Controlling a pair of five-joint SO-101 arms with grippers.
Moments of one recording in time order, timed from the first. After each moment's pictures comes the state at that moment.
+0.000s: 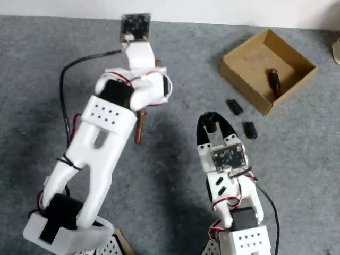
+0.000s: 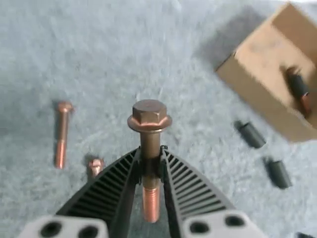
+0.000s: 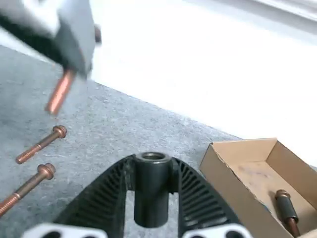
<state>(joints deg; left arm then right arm) 17.1 -8.7 4.9 58.6 24.0 -15.7 -100.6 96.0 14.6 17.8</state>
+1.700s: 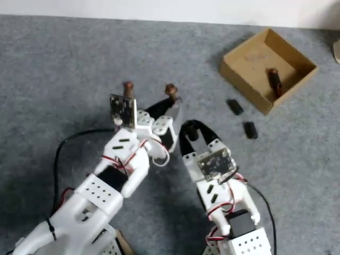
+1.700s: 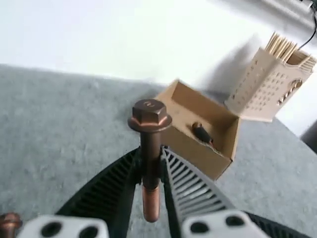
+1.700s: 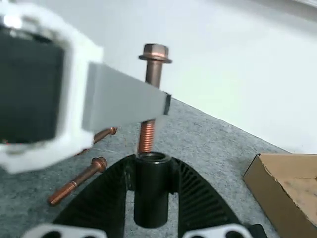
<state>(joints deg) 26.5 -46.4 69.5 -7.5 26.7 -25.6 -103.4 96.0 19.8 17.8</state>
